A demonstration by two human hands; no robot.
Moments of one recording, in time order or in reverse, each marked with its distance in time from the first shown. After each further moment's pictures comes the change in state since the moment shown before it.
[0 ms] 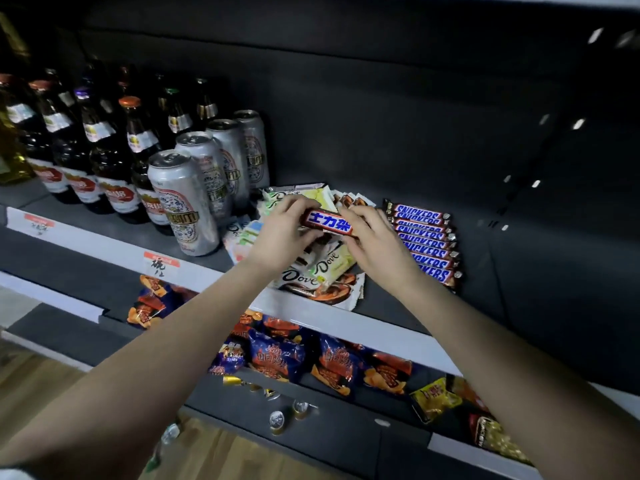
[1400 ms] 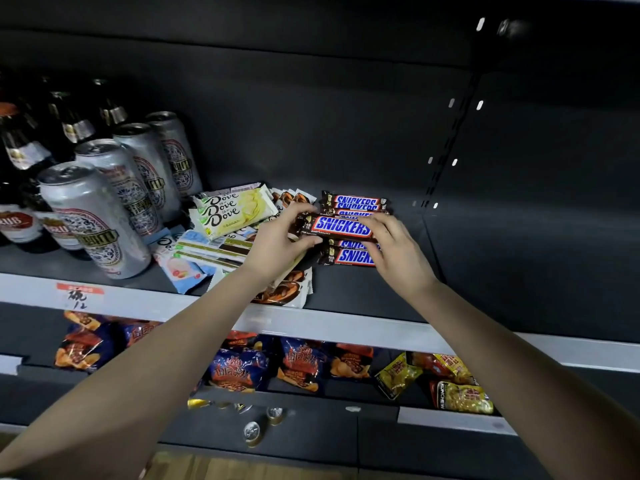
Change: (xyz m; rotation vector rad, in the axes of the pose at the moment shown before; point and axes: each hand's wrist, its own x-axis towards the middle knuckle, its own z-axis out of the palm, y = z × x) left_hand 0.011 0.041 0.056 -0.291 -0.174 0.010; right_hand -0.073 0.059 -0.043 -0.155 0.020 0.287
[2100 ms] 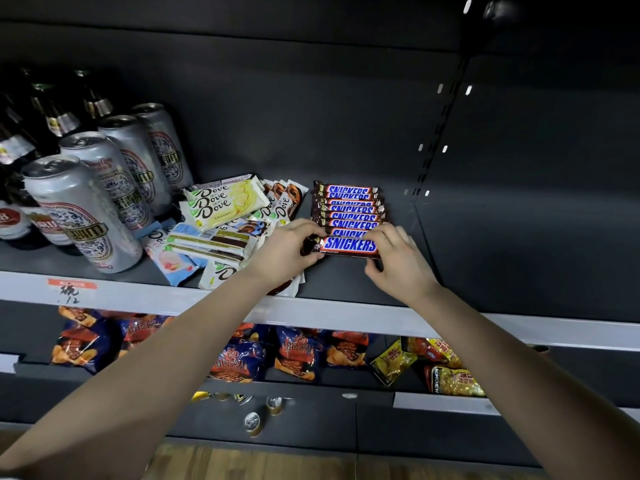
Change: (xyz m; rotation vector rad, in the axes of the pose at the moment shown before) left_hand -0.010 0.000 0.020 0.248 -0.200 0.159; right_hand -0.031 0.010 0.002 -0.072 -0.098 0.048
